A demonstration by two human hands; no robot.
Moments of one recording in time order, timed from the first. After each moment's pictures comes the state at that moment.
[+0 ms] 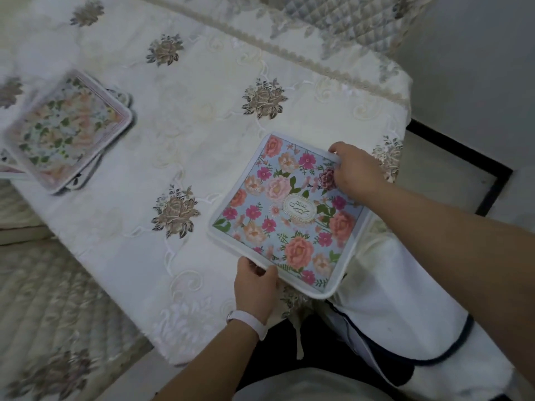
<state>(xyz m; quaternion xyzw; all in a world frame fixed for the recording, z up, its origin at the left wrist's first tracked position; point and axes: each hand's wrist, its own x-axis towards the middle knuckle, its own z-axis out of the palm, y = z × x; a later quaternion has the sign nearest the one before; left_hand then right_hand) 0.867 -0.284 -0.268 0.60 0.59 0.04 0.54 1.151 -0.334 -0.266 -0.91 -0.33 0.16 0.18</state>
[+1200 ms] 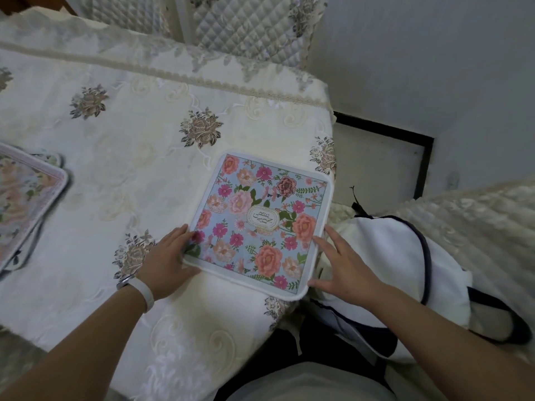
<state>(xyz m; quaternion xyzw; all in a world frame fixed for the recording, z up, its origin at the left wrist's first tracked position) 0.882 -0.091 -0.279 0.96 0.12 -0.16 0.19 0.999 -0.483 -0.302 -0.89 -0.25 0.30 0.24</state>
